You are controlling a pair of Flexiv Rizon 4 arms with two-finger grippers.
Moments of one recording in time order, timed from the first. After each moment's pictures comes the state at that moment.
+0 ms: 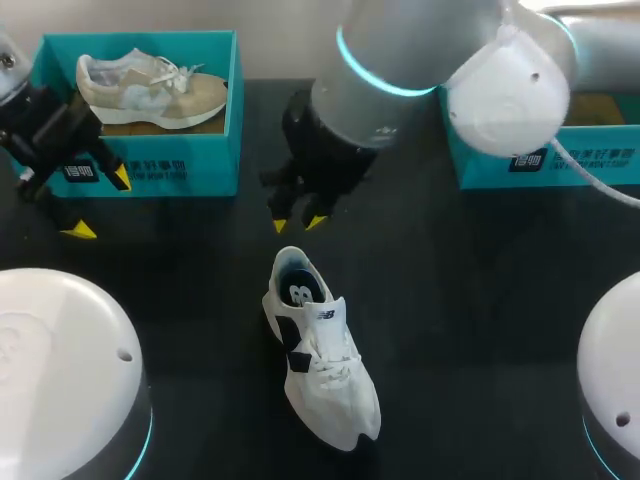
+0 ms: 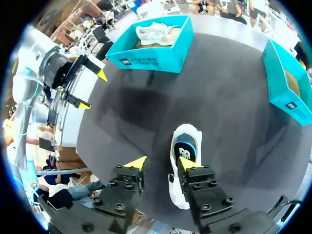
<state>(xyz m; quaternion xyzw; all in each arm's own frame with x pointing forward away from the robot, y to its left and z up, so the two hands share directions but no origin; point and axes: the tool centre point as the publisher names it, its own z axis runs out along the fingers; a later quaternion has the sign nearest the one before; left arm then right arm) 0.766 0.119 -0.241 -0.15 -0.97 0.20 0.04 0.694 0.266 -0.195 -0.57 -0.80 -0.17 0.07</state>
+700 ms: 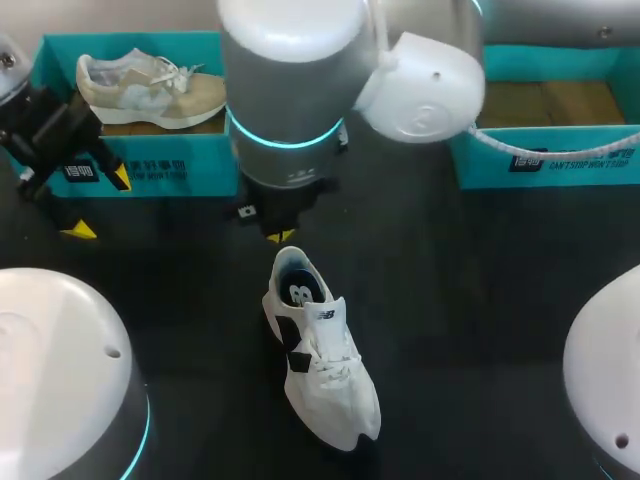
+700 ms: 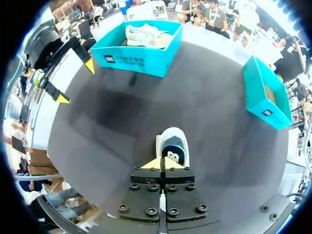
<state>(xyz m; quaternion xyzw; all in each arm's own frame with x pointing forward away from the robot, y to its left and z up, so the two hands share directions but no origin) 0.766 0.119 -0.241 -0.15 -0.97 0.20 0.04 0.689 0.280 -0.206 -0.58 -0.81 -0.11 -0.08</state>
